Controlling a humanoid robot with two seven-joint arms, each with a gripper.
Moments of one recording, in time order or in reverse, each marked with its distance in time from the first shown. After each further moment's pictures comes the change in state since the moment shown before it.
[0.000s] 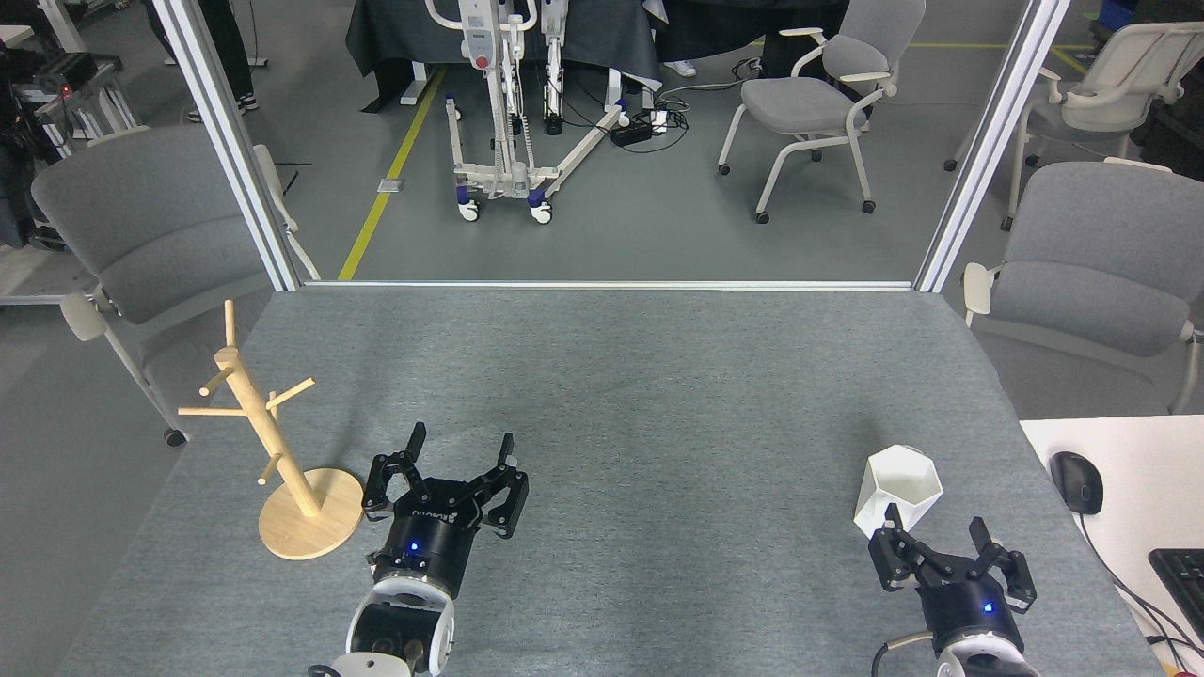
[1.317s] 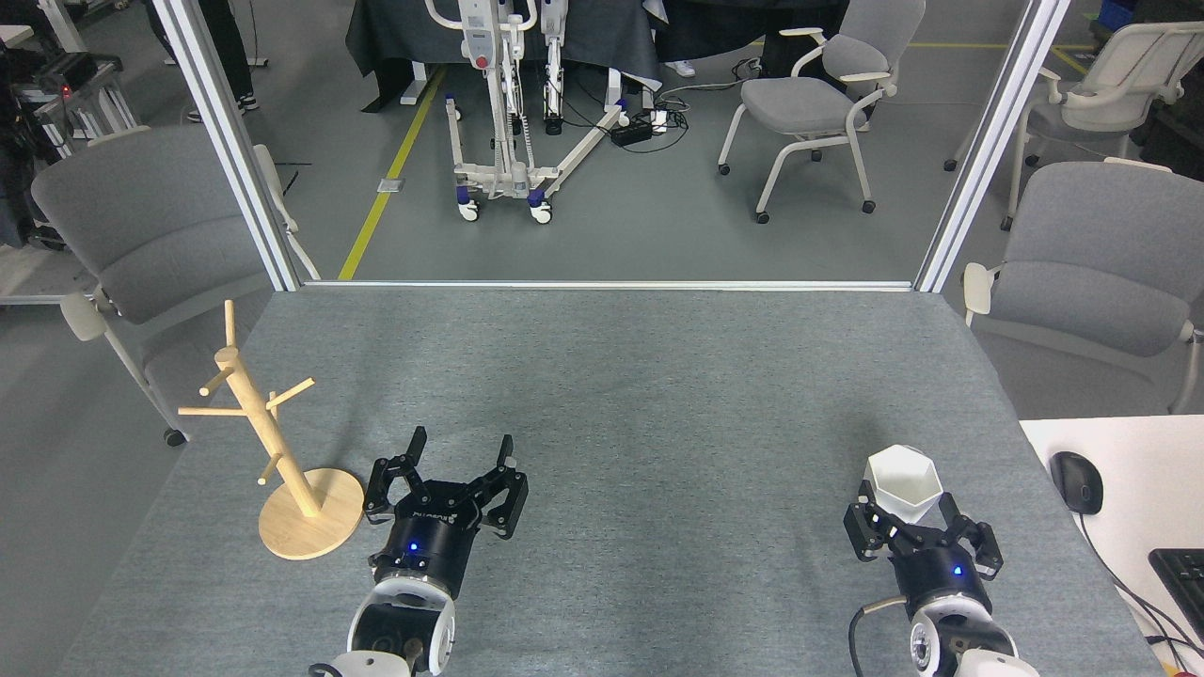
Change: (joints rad) left arm -0.007 0.001 0.001 0.025 0.032 0.003 -0.004; right arm -0.125 -0.001 0.039 0.150 0.002 0.003 0.006
